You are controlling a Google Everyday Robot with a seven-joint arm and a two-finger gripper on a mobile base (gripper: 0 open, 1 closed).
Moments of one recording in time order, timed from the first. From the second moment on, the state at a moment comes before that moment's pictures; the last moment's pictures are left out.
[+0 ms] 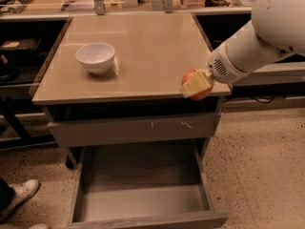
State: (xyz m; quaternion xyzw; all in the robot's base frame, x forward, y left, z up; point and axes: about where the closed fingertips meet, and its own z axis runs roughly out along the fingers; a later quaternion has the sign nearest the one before) arm 0.555 -0.133 0.881 -0.31 0.90 0.08 0.28
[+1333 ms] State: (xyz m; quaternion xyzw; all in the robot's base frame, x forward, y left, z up) arm 0.492 -0.114 0.806 -0.26 0.93 0.13 0.24
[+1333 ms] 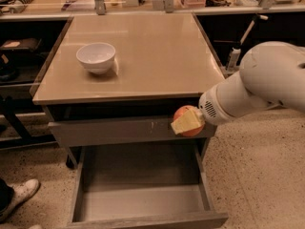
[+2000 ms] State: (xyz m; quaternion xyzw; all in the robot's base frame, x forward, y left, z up) arm 0.506 -0.080 0.742 -0.21 0.93 0.13 0.25
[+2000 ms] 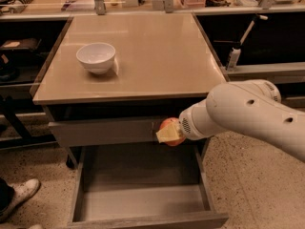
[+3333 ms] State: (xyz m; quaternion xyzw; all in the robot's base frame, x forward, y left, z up) arm 0.485 -0.017 0.655 -0.19 0.94 0.21 0.20
